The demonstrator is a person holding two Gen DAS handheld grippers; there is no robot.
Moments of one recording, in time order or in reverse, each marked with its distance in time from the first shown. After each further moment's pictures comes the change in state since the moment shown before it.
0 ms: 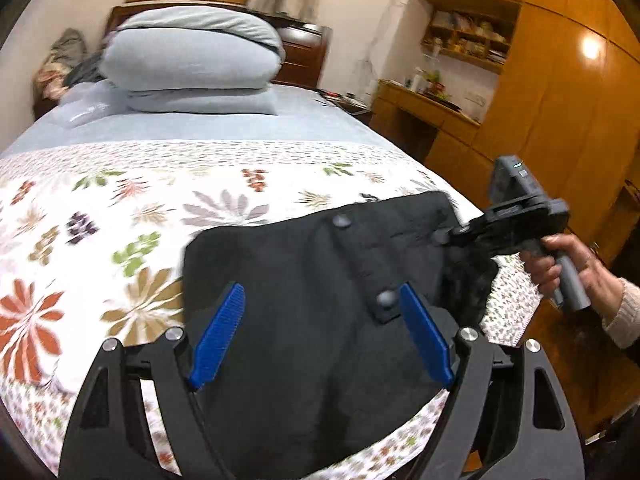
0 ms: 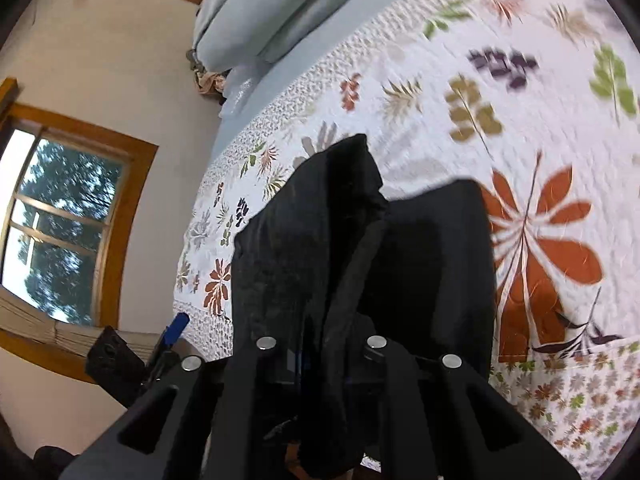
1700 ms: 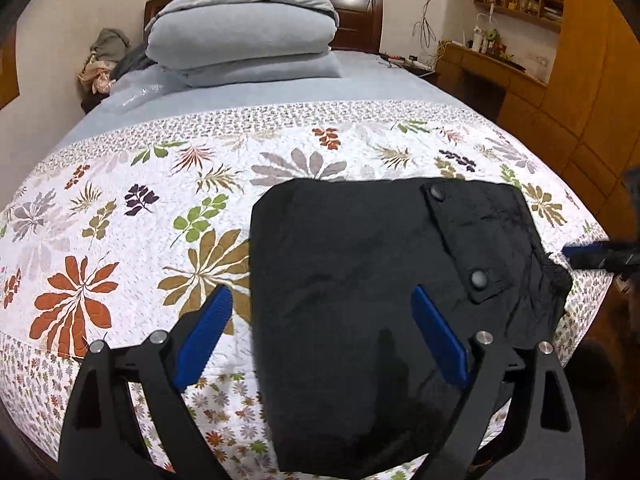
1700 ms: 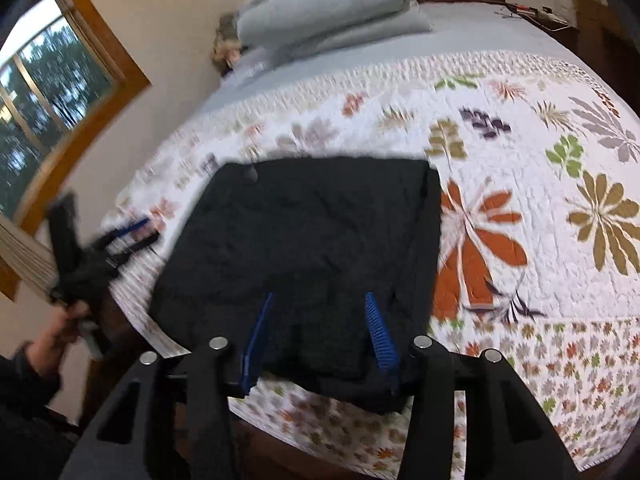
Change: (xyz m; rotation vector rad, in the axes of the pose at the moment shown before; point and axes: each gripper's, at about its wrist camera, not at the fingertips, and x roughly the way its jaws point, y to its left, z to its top) left arm 0.021 0.022 -0.013 0.003 0.122 0.310; right arm -0.021 0.030 -0.102 -0.417 -0.079 -0.367
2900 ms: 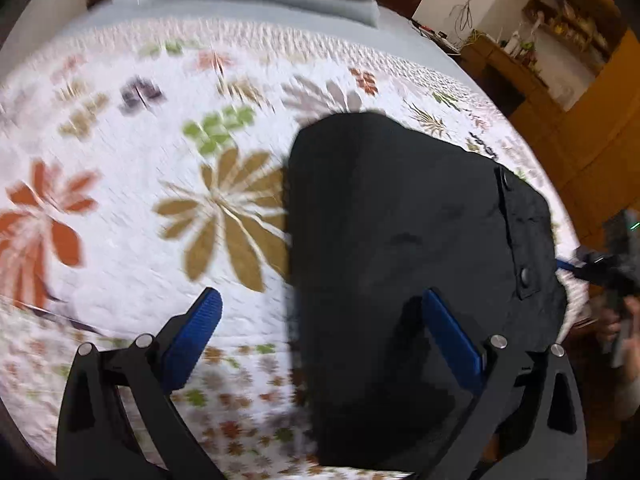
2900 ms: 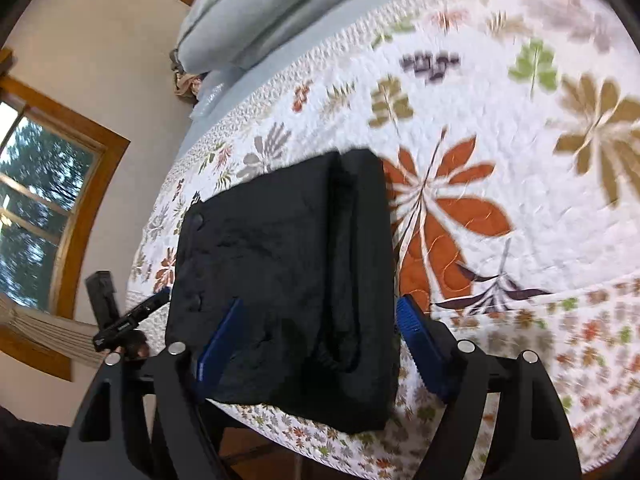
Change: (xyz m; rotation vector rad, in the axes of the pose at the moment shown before) left arm 0.055 0.083 -0.016 -0.265 0.254 -0.188; right arm 0.029 -0.085 0.020 0.351 0.061 0.215
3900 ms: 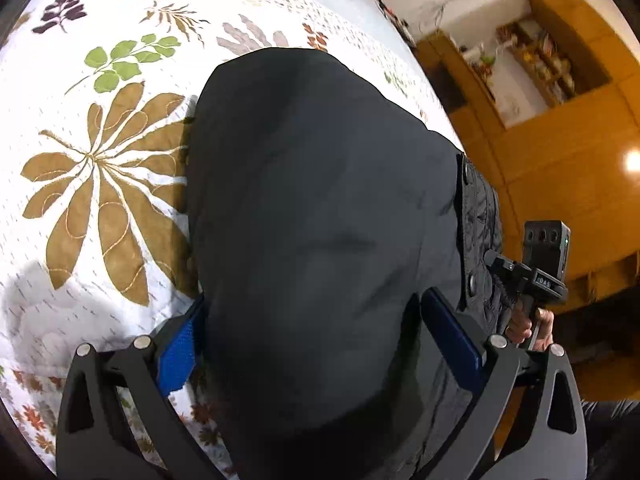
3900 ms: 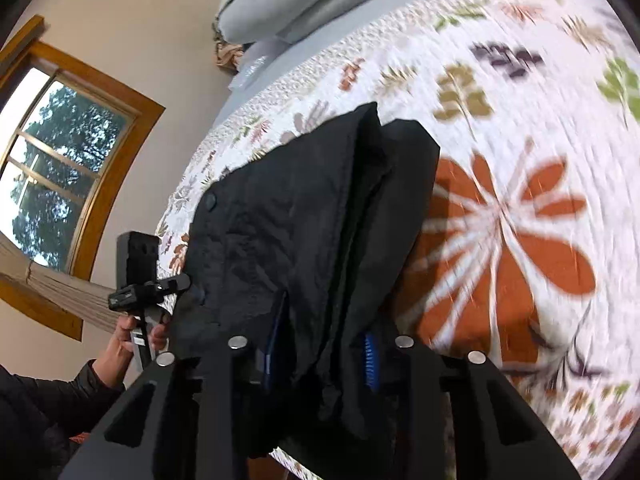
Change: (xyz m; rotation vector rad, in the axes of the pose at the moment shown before) left arm 0.059 -0.005 0.010 -0.120 0.119 -0.338; right arm 0.035 0.039 0.028 -0.190 0.024 0.102
